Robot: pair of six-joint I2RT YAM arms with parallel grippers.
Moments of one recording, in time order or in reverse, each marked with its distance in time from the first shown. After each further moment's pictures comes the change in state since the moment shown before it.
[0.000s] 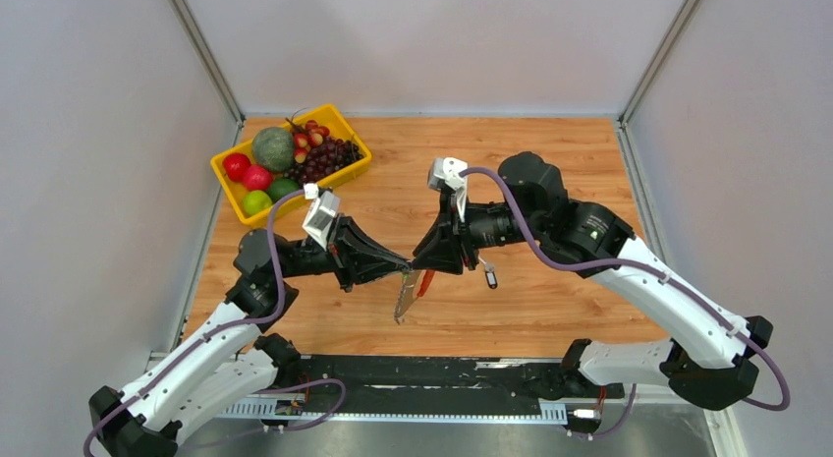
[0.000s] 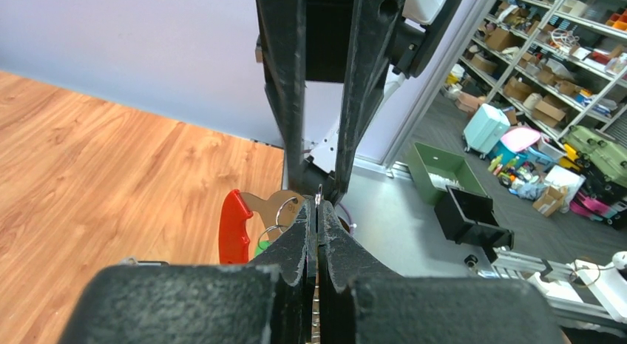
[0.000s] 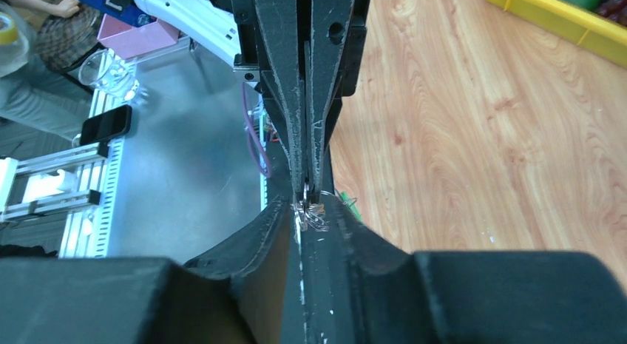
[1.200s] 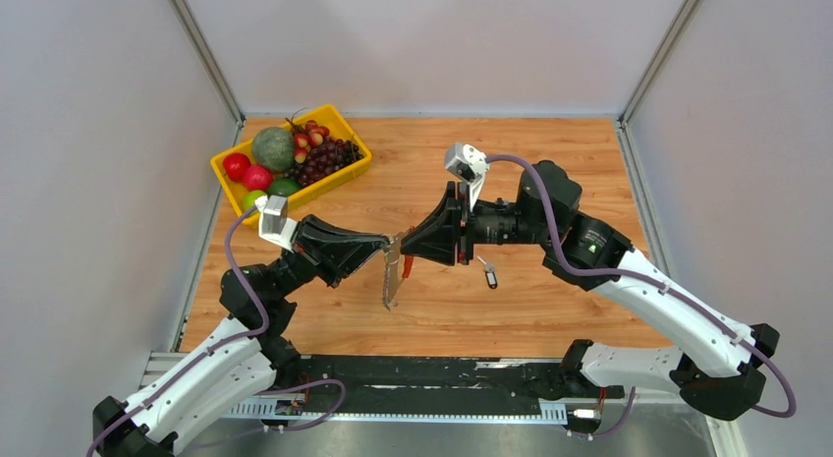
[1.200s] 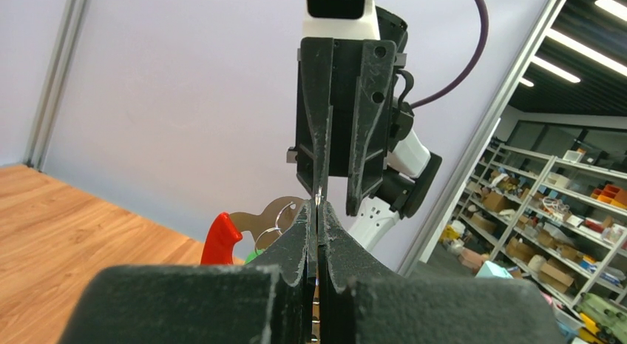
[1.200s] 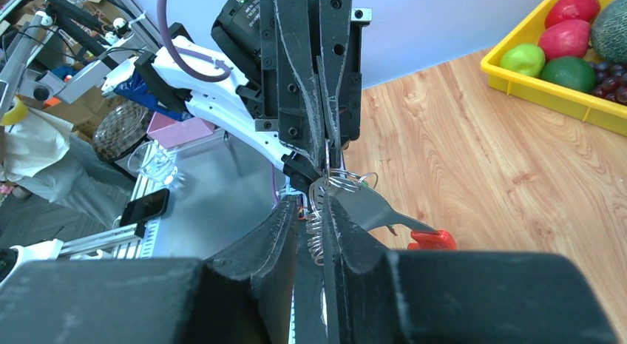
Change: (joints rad) left arm -0.010 -0.110 -0.194 0.413 -0.369 -0.258; right arm 0.005 -0.099 -0.163 0.388 0.032 0.244
